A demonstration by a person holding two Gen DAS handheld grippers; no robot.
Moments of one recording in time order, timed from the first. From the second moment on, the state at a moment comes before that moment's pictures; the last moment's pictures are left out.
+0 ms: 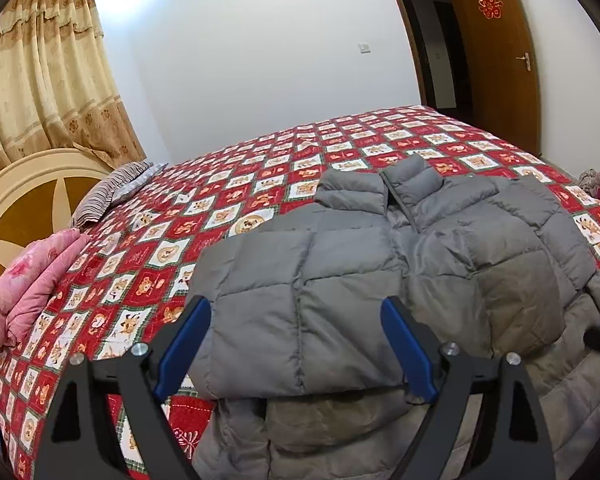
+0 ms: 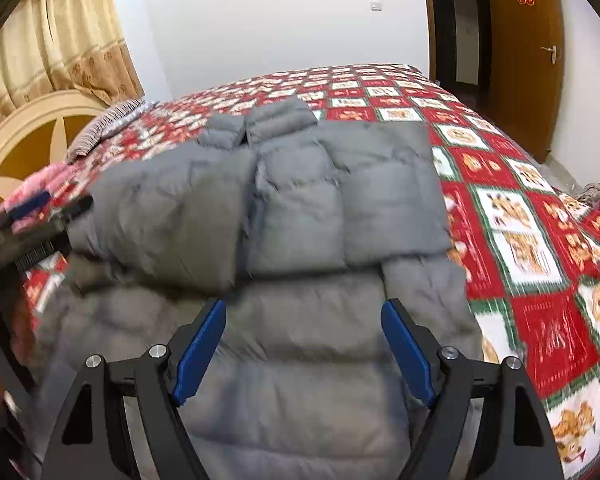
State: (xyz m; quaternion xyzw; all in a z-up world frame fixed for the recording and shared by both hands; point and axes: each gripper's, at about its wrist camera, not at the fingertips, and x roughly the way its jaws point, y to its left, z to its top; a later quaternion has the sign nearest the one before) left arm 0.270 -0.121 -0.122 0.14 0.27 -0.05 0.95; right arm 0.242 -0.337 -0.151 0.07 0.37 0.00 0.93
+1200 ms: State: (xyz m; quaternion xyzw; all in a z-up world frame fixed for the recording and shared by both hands) left arm 0.290 -0.028 -0.127 0.14 0.29 0.02 0.95; right arm 0.268 -0.380 -0.140 -0.03 0.46 -0.03 0.89
